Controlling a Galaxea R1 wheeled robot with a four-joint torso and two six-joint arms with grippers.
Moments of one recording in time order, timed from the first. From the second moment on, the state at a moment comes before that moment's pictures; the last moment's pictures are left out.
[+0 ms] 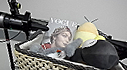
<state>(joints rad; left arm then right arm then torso) -0.42 1.85 -0.73 -0.89 0.29 -0.37 0.29 1.88 -0.53 1.07 0.10 0.20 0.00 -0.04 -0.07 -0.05</state>
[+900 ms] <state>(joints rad) -0.52 1.93 -0.90 -0.93 0.38 -0.41 0.43 1.96 -0.72 1.17 -0.03 0.20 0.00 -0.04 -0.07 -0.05</state>
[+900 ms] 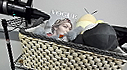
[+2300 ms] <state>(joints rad) -0.65 2.13 -1.23 -0.99 0.56 -0.42 0.57 2.13 -1.10 1.18 -0.25 0.25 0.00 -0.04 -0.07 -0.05</state>
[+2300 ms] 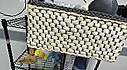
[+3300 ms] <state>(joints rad) -0.66 2.19 -1.44 -0.98 0.62 -0.42 0.58 2.28 -1.34 1.14 -0.36 0.27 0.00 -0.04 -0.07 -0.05</state>
